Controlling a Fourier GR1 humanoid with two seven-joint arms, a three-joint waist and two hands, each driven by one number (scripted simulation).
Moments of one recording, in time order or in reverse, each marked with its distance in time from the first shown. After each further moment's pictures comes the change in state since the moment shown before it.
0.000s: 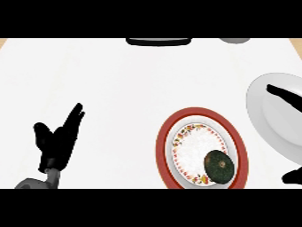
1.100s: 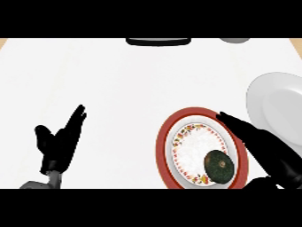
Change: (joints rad) left arm 0.026 -0.055 0.045 -0.018 -0.058 -0.051 0.014; right arm -0.015 0.313 0.242 -0.076 0.332 0.080 0.331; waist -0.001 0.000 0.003
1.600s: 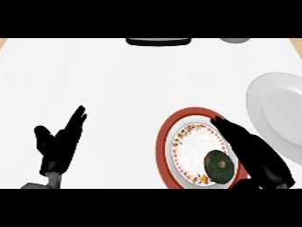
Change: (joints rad) left arm 0.015 -0.016 0.018 -0.021 -0.020 -0.023 0.026; right arm 0.025 0.093 0.061 0.060 0.217 -0.005 0.028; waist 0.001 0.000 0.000
